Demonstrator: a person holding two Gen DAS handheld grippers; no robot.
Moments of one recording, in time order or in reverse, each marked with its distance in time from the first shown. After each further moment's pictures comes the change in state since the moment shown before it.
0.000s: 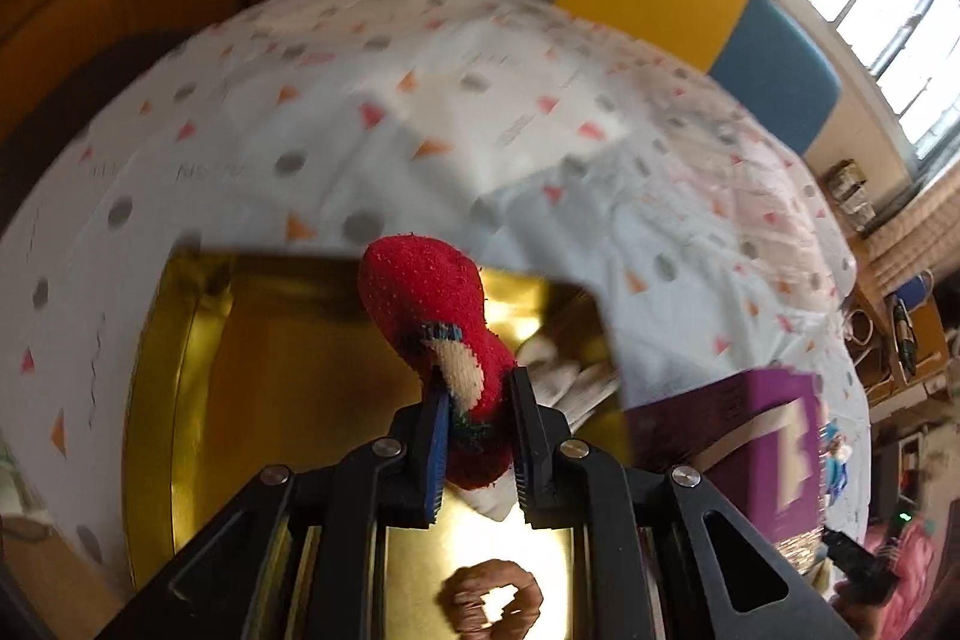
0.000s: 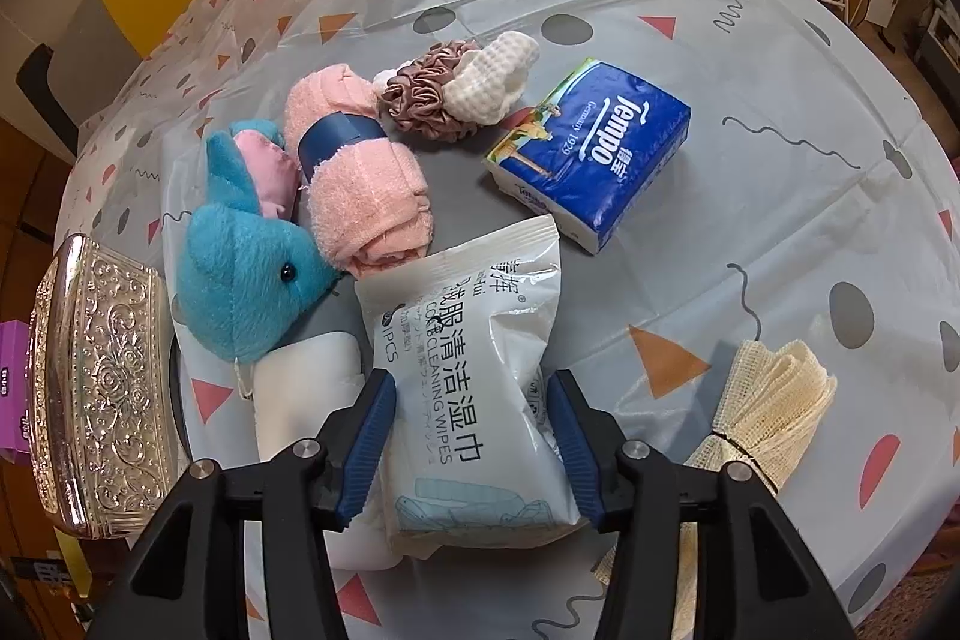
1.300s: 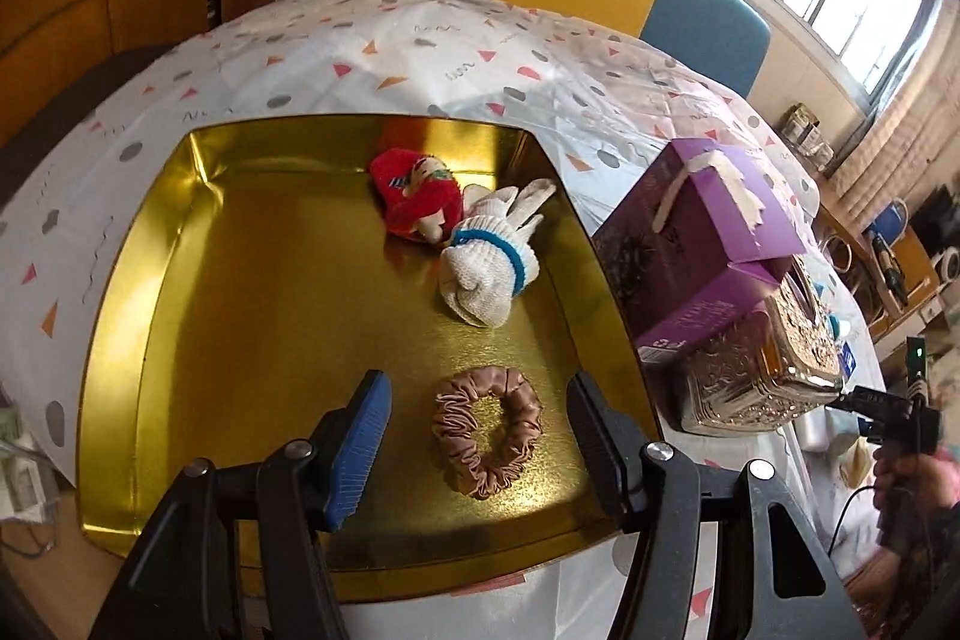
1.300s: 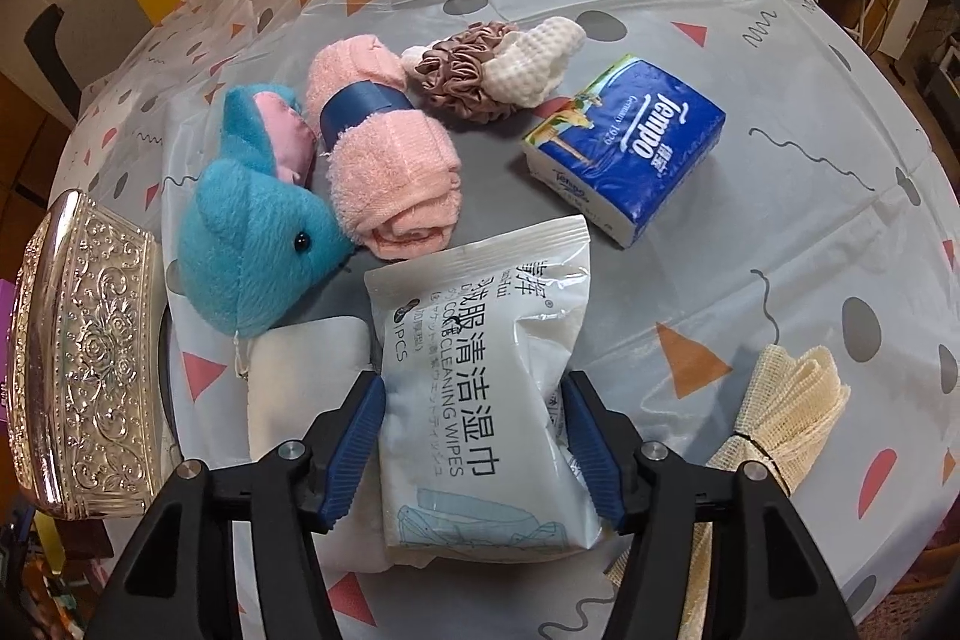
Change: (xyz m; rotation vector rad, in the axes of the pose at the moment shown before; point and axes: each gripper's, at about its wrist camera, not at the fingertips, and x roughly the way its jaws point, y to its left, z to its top) left arm -0.036 -0.019 -0.126 0.154 -0.093 -0.052; right arm 0.007 0.012 -0.007 -0.048 0.010 -0.019
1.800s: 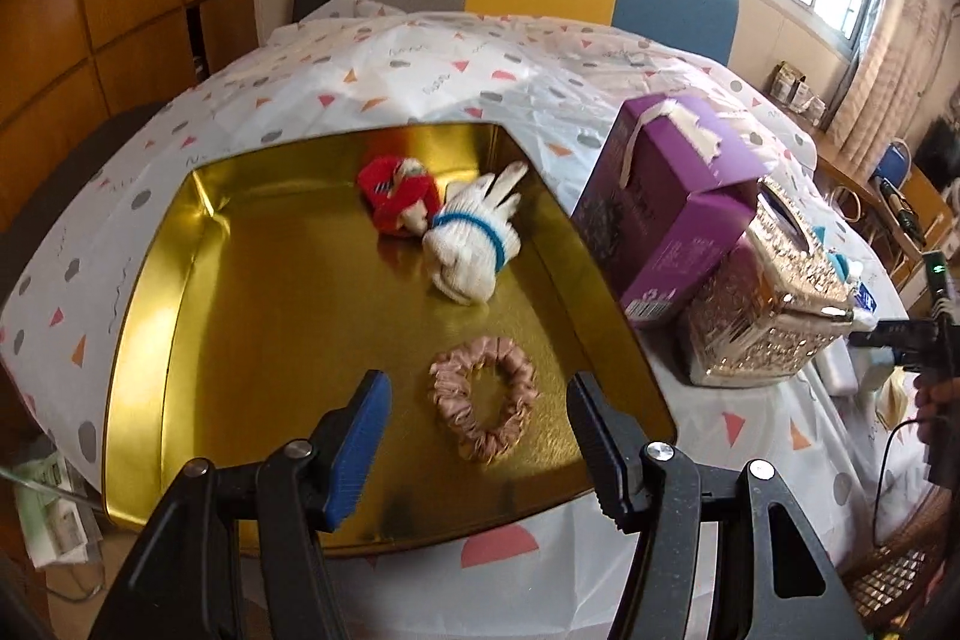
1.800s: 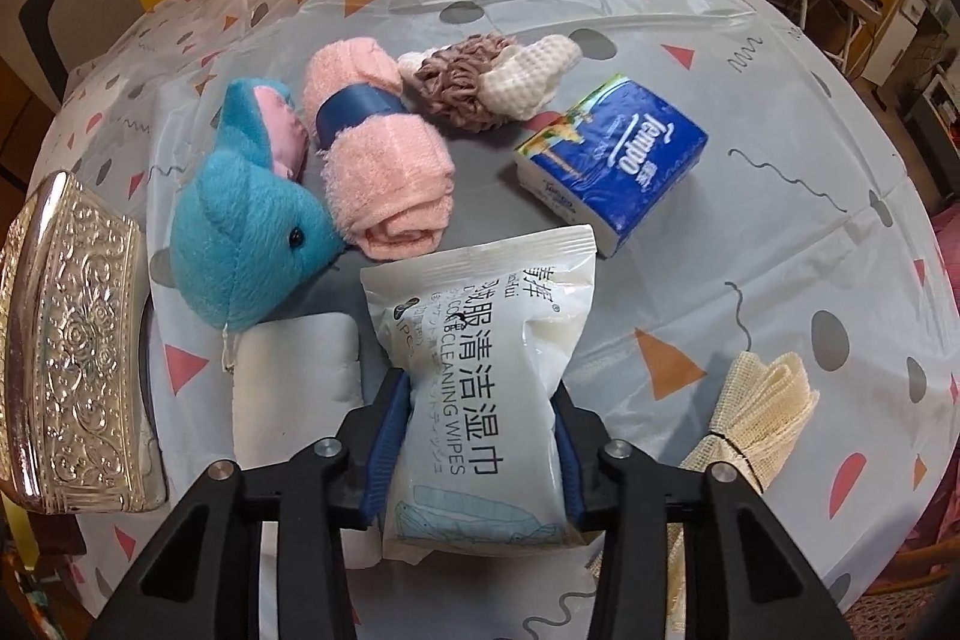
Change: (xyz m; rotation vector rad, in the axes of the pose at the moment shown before) left arm -0.010 -0.016 -0.026 0.127 -0.038 0.062; right arm -0.007 0.008 0.002 -0.026 -0.054 -0.062
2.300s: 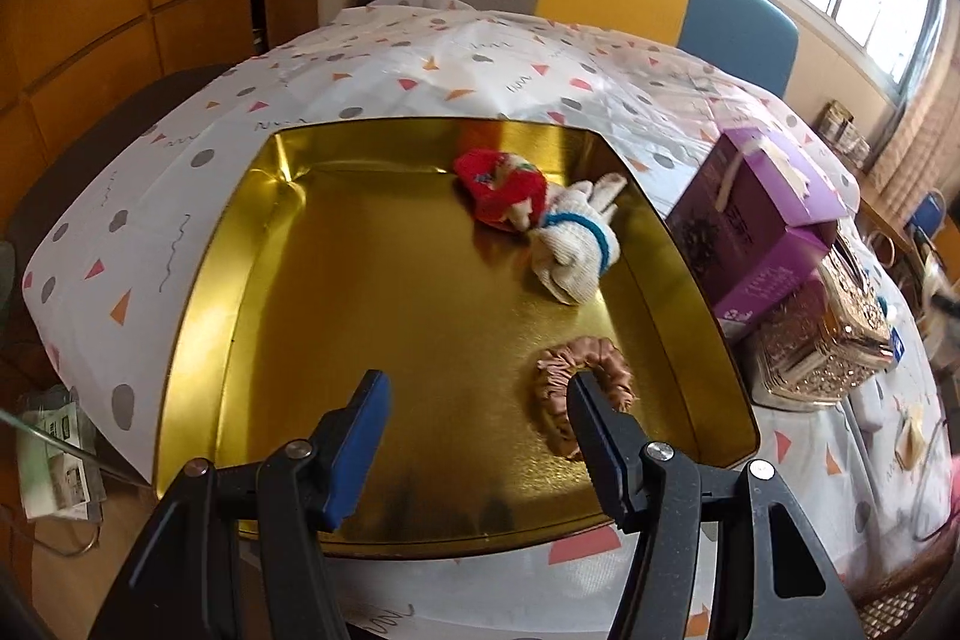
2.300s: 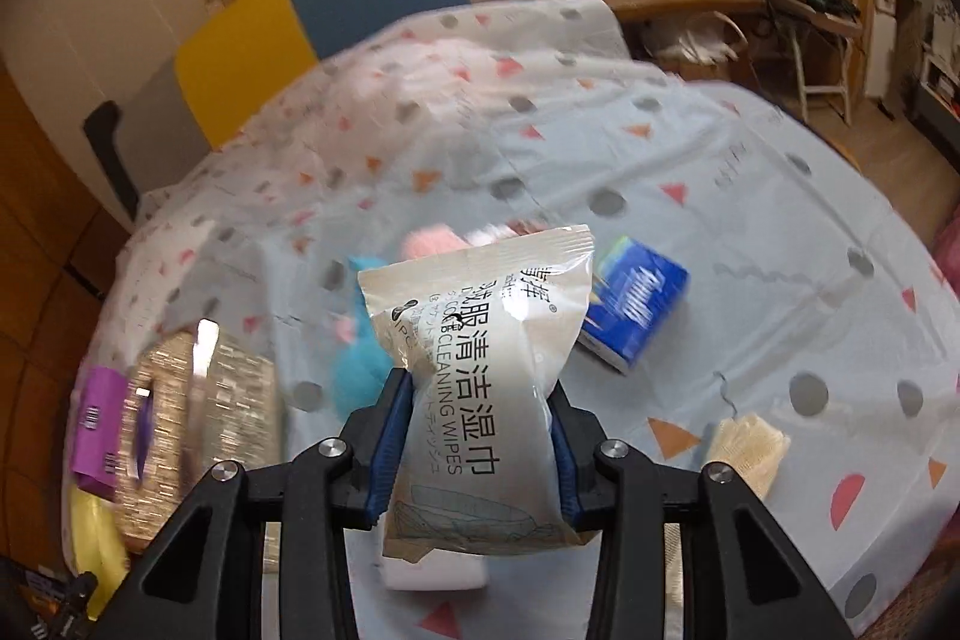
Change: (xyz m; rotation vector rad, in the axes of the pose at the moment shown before) left arm -0.002 0.046 -0.006 -0.115 -0.017 0.067; right arm -0.101 0.017 0.010 0.034 -0.316 0.200
